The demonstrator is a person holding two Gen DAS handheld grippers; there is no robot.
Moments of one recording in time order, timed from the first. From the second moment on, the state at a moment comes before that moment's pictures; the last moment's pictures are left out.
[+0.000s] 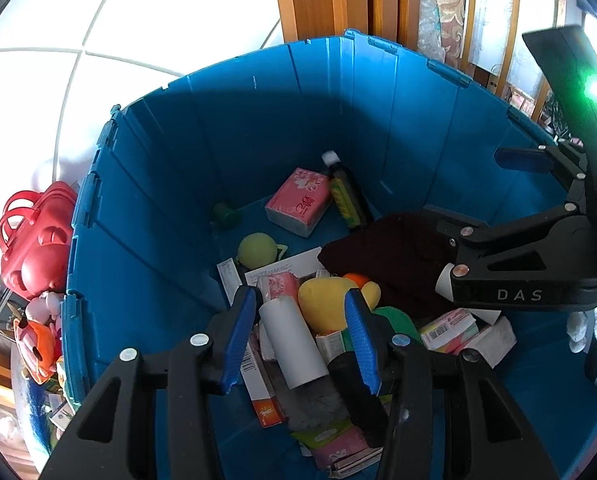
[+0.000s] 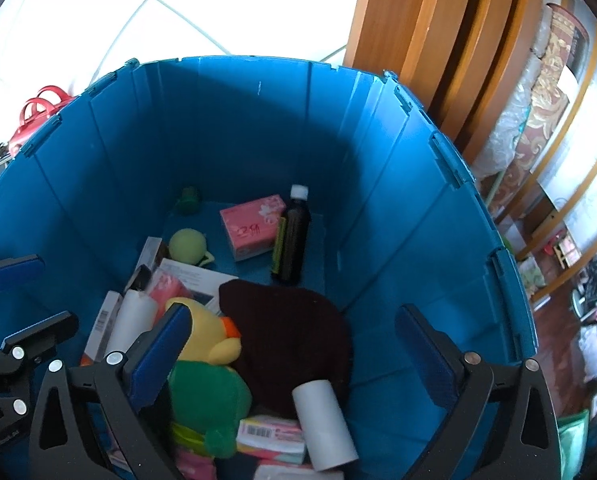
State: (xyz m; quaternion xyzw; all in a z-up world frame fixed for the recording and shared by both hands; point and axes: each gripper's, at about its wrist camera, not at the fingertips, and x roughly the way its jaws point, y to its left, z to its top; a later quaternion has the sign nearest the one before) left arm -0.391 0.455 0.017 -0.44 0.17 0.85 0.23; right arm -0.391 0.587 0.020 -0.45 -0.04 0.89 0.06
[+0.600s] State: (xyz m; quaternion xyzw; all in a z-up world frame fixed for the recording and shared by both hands) left arm -0.295 0.287 0.116 -0.25 0.01 0.95 0.18; right arm -0.288 0.507 0.131 -0.28 -0.03 0.96 -0.04
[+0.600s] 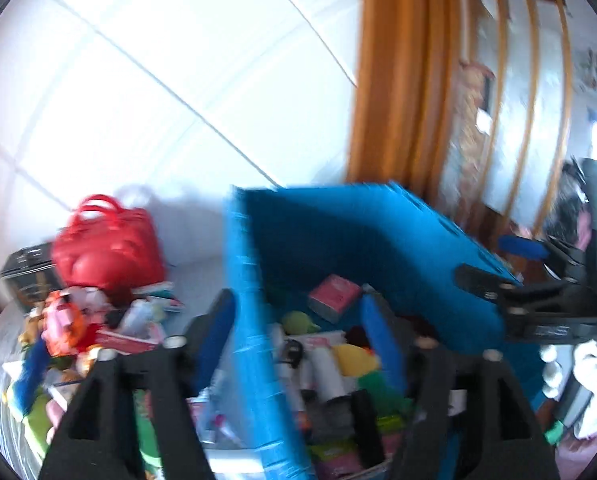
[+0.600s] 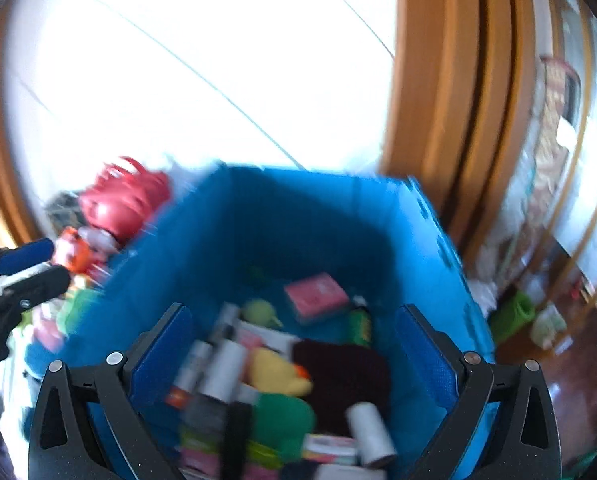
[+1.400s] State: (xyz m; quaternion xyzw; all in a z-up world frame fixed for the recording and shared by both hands) left arm -0.239 -0.074 -0.091 -0.41 -0.02 0.91 -0.09; right arm -0.253 0.164 0.014 -0.33 -0.04 0.91 -0.23
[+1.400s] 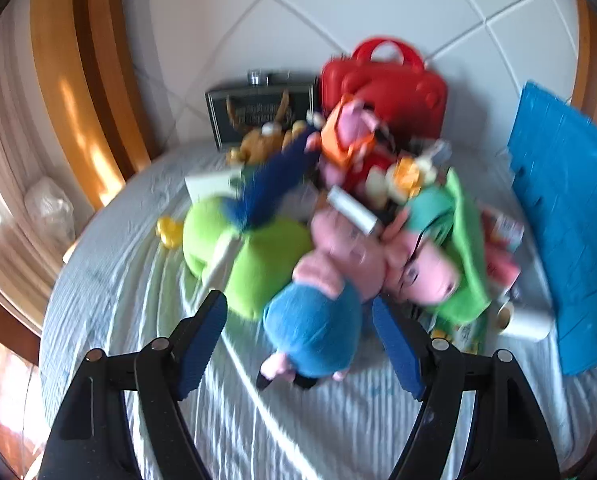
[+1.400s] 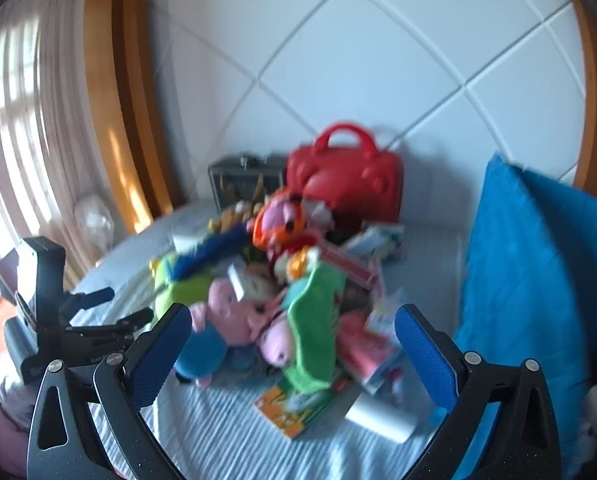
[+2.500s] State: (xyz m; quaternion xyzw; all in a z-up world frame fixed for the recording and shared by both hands) left arm -0.239 -0.115 -0.221 -0.51 -0.01 0.86 -0.08; right arm -0.328 0.058 -0.146 -0.52 -0.07 0.80 -0.28
